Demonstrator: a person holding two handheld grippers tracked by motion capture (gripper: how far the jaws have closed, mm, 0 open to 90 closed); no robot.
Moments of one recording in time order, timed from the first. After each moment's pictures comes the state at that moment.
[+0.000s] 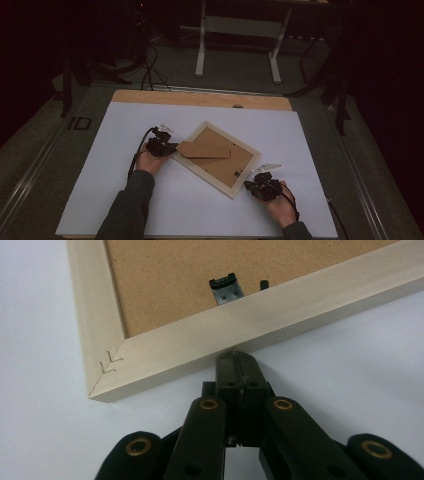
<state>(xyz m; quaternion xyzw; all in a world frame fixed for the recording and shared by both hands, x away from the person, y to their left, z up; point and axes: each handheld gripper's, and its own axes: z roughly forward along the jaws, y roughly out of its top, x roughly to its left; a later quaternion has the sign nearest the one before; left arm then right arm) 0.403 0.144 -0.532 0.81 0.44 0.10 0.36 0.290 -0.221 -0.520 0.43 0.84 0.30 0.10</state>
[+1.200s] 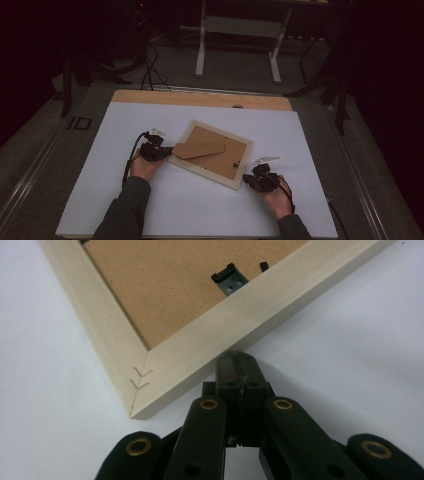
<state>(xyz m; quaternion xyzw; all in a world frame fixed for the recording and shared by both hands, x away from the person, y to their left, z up) 0.383 0.162 -0.535 0.78 0.49 0.09 0.37 0.313 -0.216 -0.519 0.46 0.83 0.31 0.09</state>
